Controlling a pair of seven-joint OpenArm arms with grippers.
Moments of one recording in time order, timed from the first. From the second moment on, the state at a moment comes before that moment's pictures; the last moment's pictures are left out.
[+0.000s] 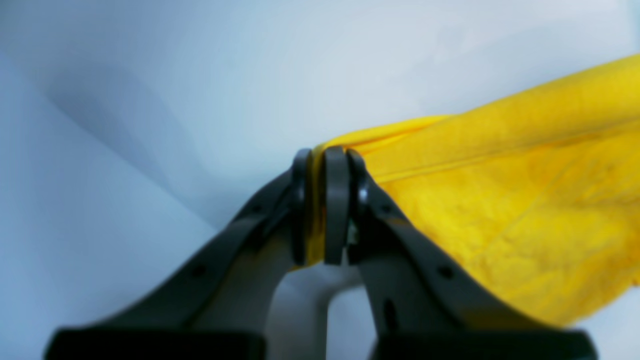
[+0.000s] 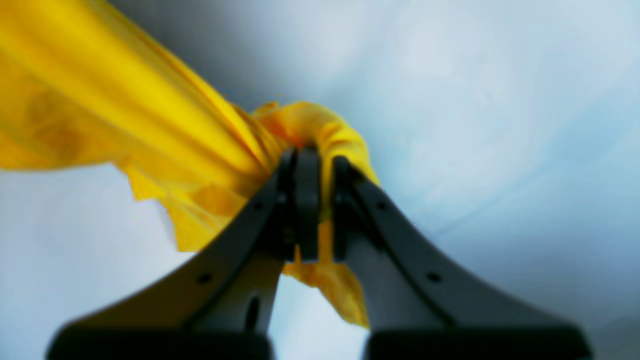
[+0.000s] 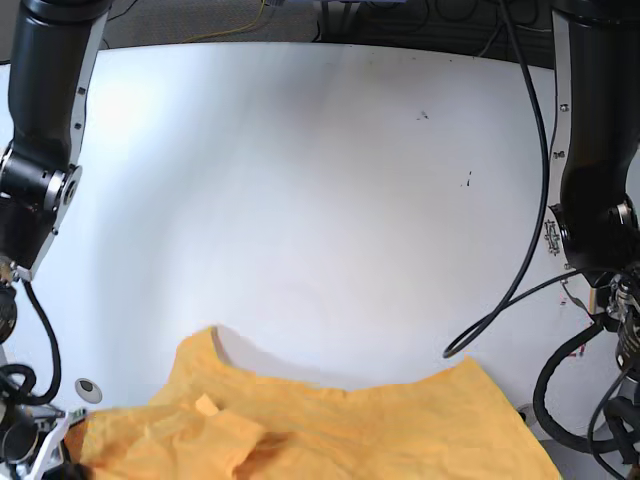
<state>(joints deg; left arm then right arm) -65.4 -15.0 -1.7 105.5 -5.7 -32.5 72.8 53.8 30.4 7.8 85.7 30.8 40.8 -71.5</state>
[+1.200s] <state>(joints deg) 0.7 -17.0 -14.2 110.6 -3.5 -42.0 66.8 -12.3 9.6 24.0 110.5 32.0 40.4 -68.9</state>
